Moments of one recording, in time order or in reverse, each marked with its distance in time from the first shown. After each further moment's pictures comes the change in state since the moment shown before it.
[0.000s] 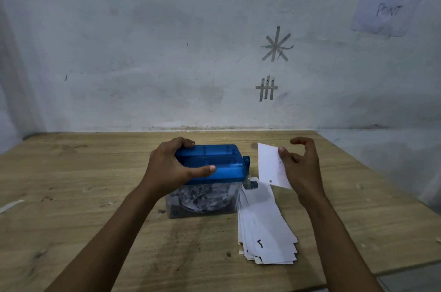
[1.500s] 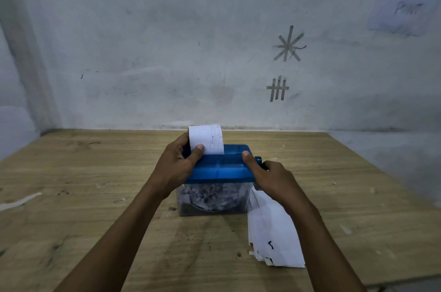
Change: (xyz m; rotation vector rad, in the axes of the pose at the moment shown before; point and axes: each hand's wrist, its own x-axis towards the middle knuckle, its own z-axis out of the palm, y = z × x) left_hand 0.002 -0.005 -0.006 -0.288 -0.027 -0.093; right_hand -0.032 -0.023 0.052 -0.478 -0.403 0.169
